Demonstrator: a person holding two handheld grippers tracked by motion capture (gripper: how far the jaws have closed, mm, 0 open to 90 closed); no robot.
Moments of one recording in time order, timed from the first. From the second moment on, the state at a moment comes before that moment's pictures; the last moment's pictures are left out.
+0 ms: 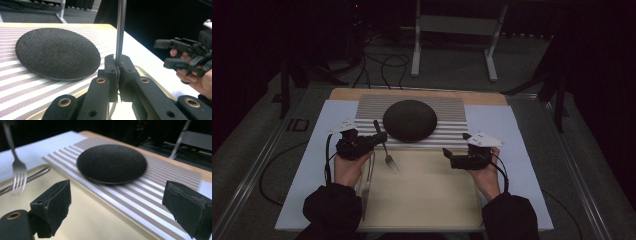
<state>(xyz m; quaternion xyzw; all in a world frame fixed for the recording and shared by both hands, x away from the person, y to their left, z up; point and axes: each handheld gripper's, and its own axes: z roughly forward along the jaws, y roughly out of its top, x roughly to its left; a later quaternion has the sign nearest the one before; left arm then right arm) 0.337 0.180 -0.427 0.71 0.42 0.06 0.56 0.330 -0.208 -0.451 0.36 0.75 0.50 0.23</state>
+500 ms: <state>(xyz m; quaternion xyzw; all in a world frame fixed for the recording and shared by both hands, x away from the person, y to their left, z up) 0.336 0.192 -0.427 0.71 0.43 0.06 0.55 0.308 -0.256 -0.463 0.39 0.73 0.50 0.26</state>
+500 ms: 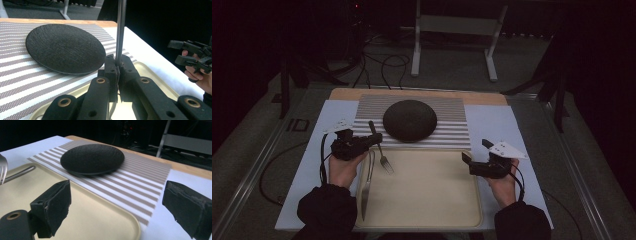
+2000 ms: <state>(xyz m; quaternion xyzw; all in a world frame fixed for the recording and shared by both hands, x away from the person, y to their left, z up) 0.325 0.200 -0.458 0.74 0.42 -0.03 0.52 0.286 -0.289 -0.483 0.43 0.70 0.50 0.28</state>
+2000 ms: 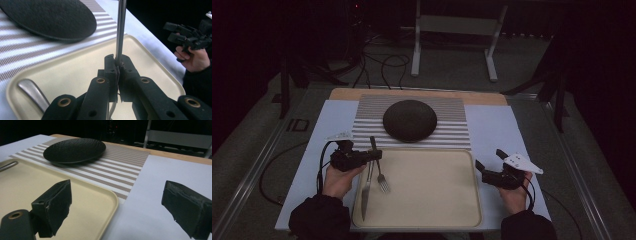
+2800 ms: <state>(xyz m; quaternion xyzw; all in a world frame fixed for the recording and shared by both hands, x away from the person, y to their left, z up) 0.310 0.199 -0.503 0.77 0.42 -0.09 0.48 0.286 -0.289 -0.484 0.43 0.70 0.49 0.28</state>
